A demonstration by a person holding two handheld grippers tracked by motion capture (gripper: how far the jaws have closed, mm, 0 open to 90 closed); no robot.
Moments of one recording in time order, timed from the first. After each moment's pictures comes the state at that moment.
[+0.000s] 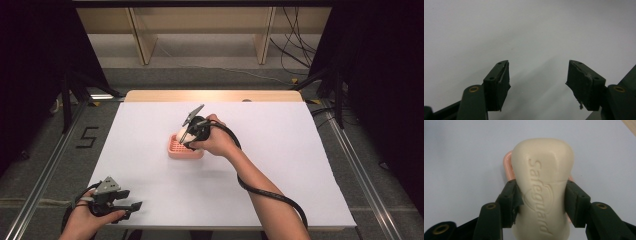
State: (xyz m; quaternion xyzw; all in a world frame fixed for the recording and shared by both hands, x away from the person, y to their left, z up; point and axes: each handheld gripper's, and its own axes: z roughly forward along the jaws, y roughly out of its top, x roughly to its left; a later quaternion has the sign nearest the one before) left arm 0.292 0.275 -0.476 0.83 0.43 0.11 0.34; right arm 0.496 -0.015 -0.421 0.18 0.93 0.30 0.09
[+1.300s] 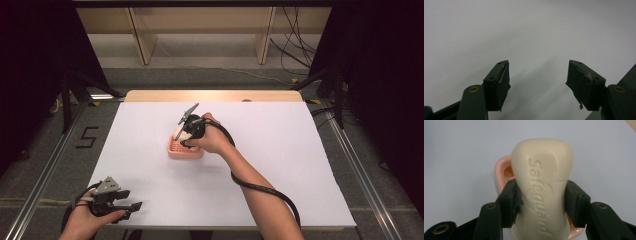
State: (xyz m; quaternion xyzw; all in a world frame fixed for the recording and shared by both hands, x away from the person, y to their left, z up) left arm 0.292 0.275 -0.477 0.83 0.43 0.11 0.35; right arm 0.510 -0.001 -0.430 0.19 0.93 0.29 0.09
